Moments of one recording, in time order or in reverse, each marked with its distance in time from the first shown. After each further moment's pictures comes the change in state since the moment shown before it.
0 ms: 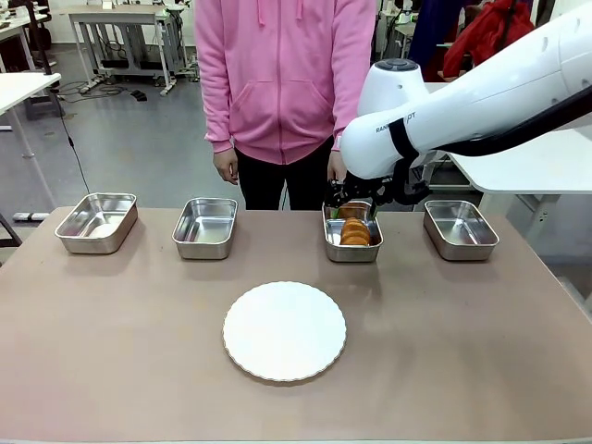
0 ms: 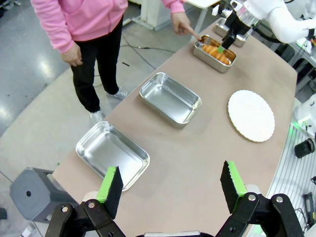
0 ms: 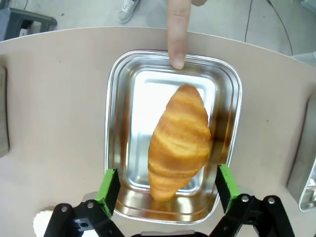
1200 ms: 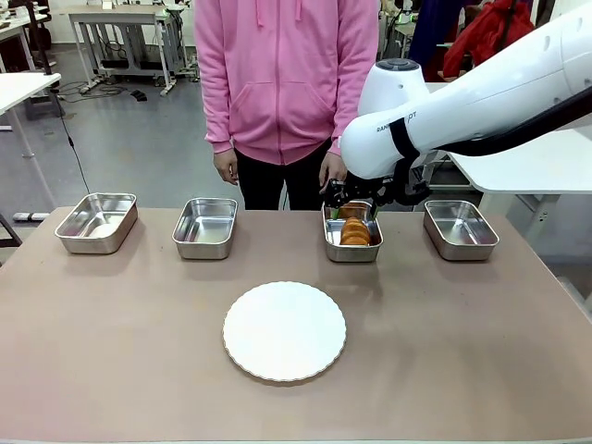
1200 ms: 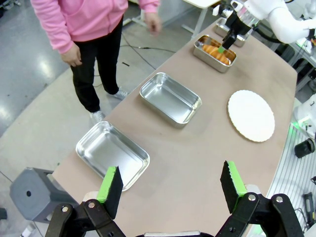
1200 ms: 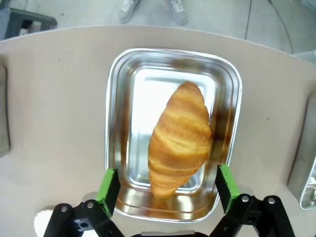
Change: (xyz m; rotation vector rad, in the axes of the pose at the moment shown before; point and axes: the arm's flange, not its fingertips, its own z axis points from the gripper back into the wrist) left arm 0.000 0.000 0.000 0.000 0.000 0.000; right arm 0.000 0.000 0.004 0.004 -0.004 -0.007
